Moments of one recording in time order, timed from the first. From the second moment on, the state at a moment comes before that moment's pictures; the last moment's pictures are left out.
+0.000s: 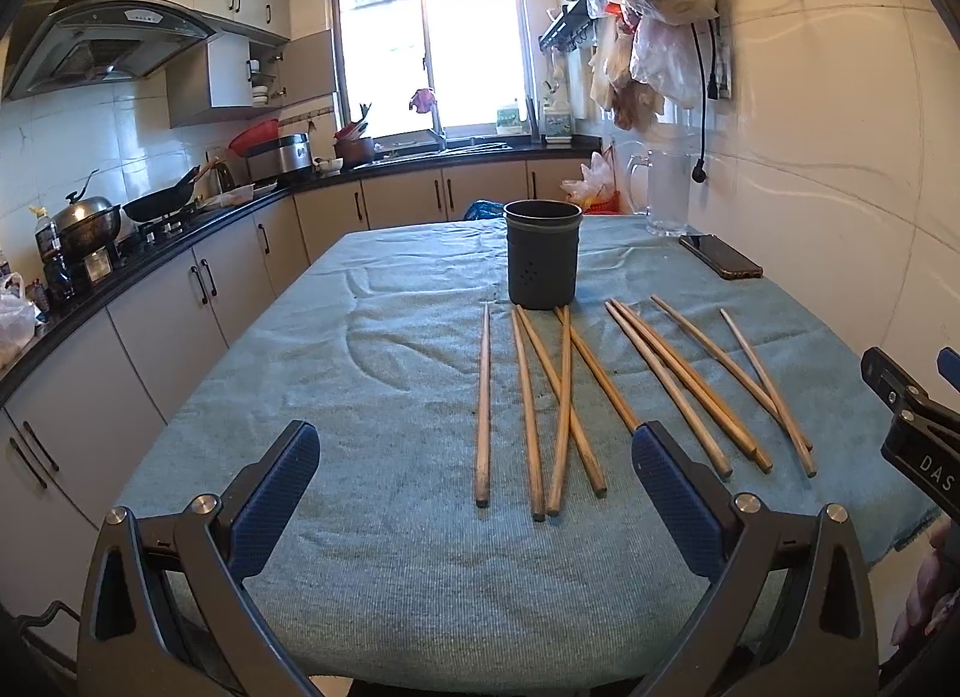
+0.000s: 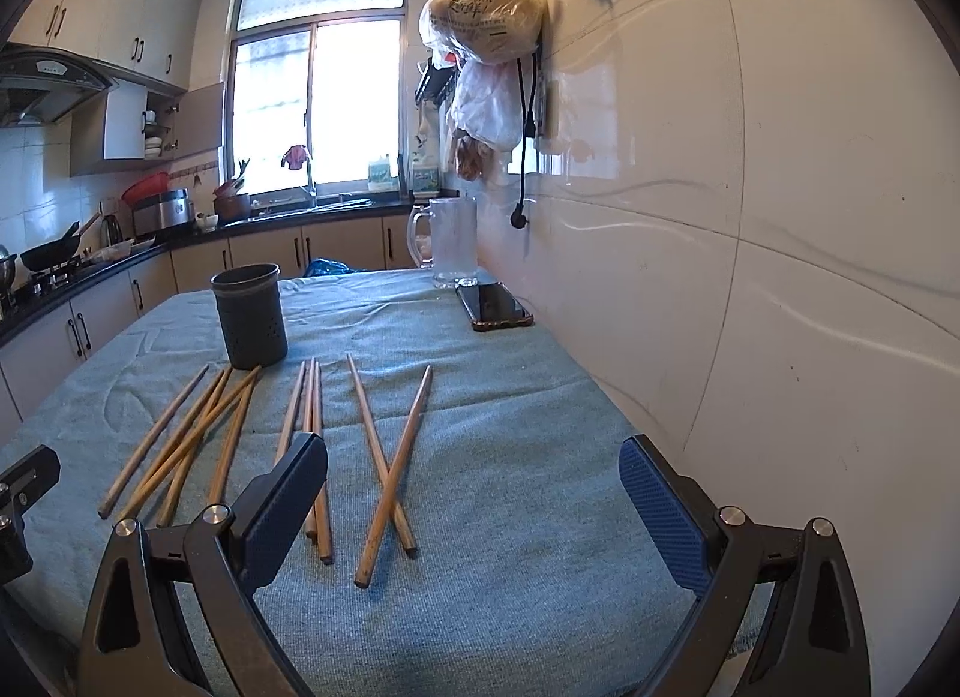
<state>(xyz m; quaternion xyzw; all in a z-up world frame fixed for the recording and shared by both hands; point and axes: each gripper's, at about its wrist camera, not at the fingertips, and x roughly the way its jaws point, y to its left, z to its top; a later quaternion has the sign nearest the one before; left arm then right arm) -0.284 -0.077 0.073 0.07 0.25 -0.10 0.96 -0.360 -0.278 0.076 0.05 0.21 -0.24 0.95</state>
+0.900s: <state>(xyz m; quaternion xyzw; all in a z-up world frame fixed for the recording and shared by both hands) -0.138 -0.045 0.109 0.03 0.38 -0.14 0.92 -0.261 -0.352 0.087 0.11 0.34 -0.12 0.93</state>
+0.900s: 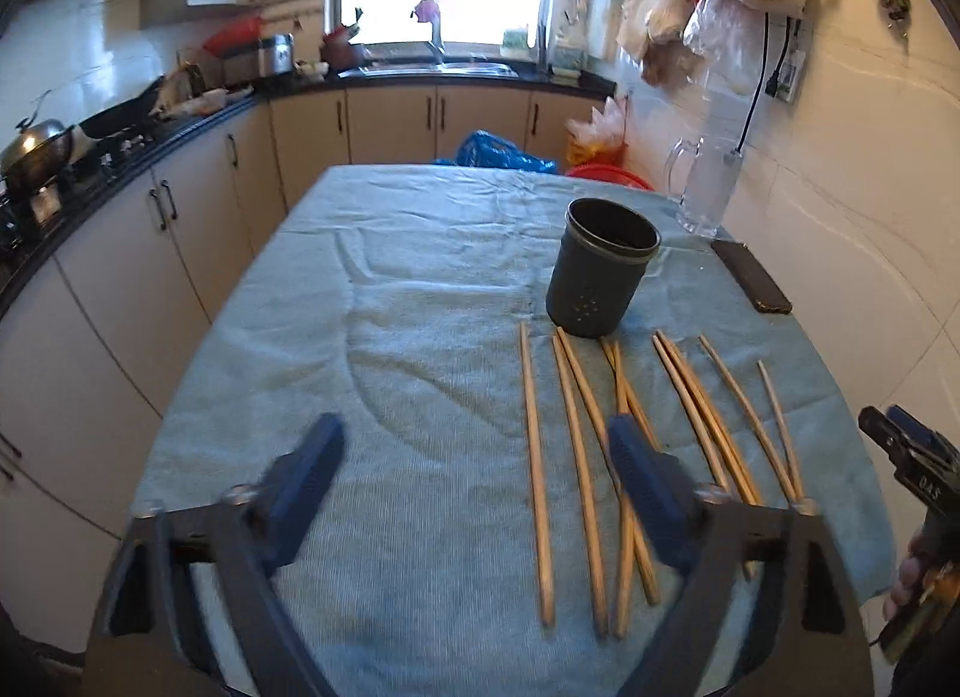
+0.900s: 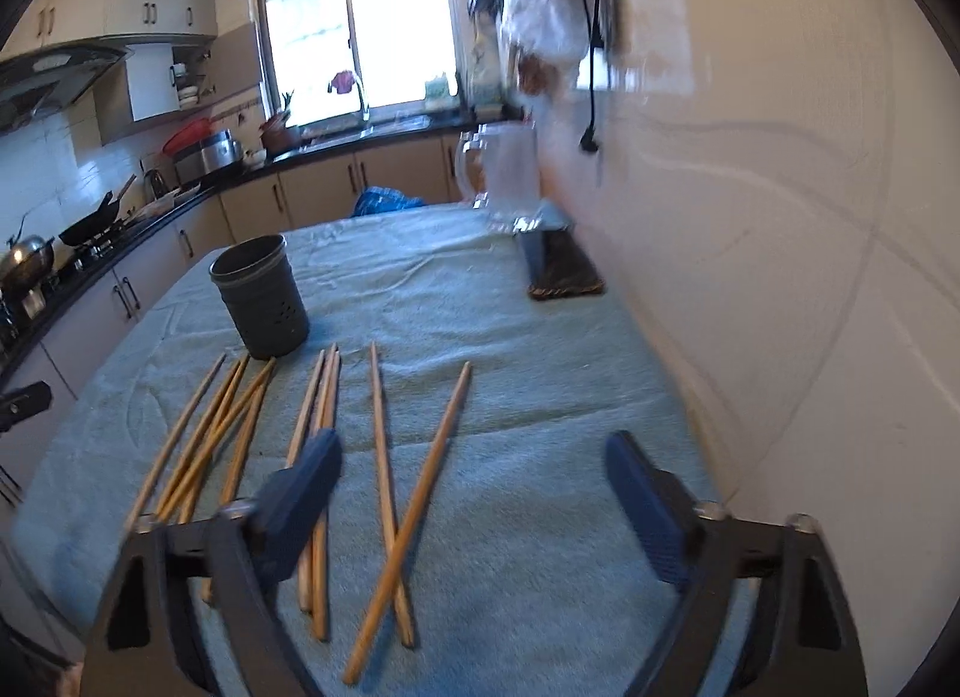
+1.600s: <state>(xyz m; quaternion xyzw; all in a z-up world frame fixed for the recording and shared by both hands) -0.010 -0.113 0.016 0.05 0.55 -0.18 0.81 -0.129 -0.373 0.022 0.12 0.55 -0.06 0.83</state>
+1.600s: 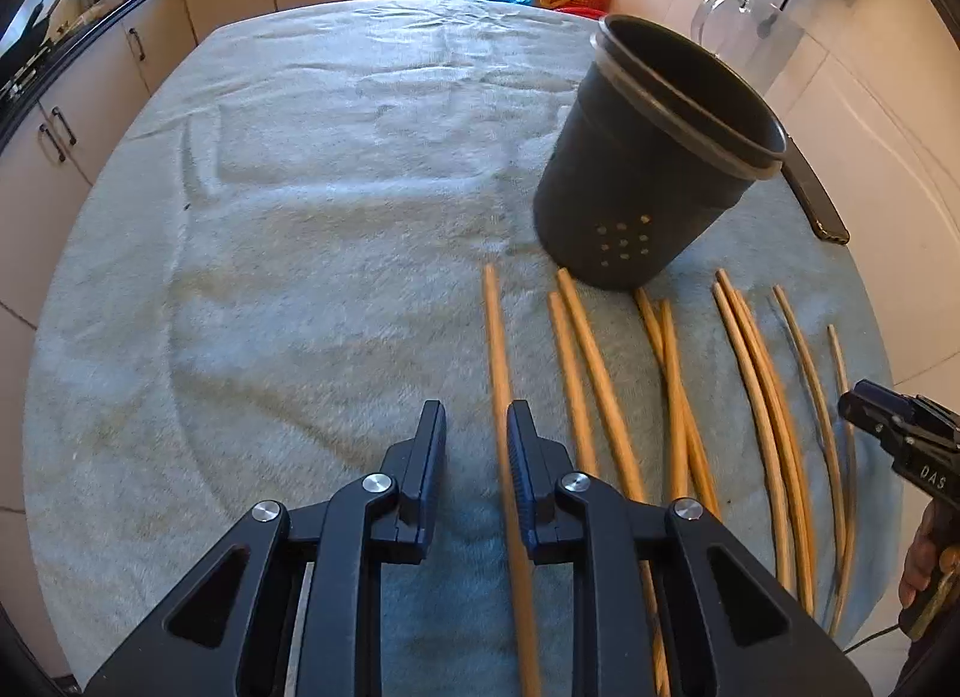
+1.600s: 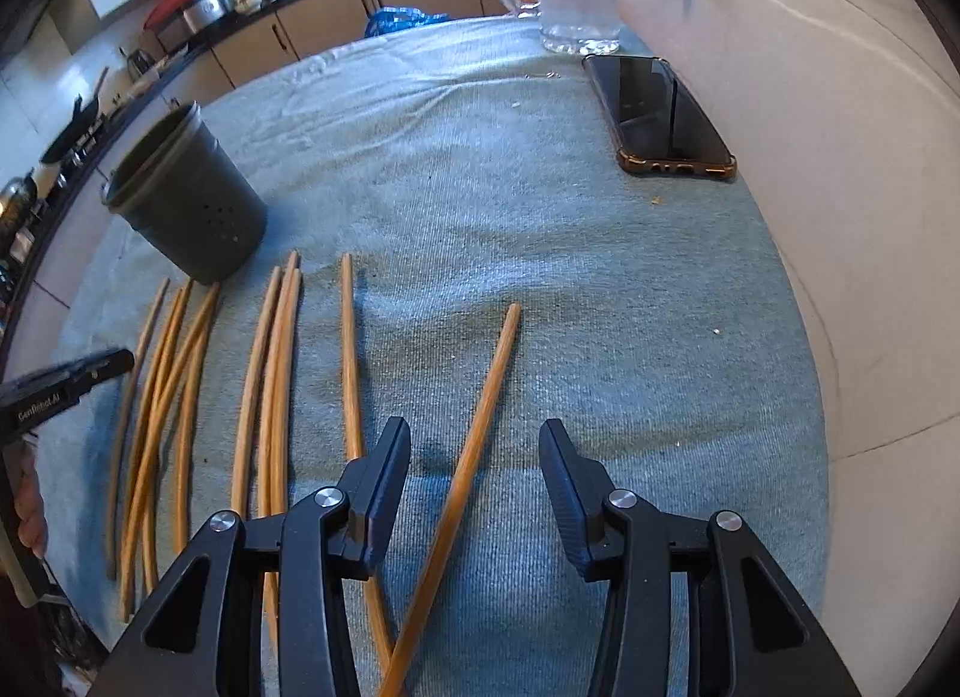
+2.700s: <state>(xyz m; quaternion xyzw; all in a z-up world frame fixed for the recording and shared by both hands) -0.155 -0.050 0.146 0.04 0.35 -0.24 0.90 -0.212 -0.341 0.136 0.13 0.38 0.00 0.91</state>
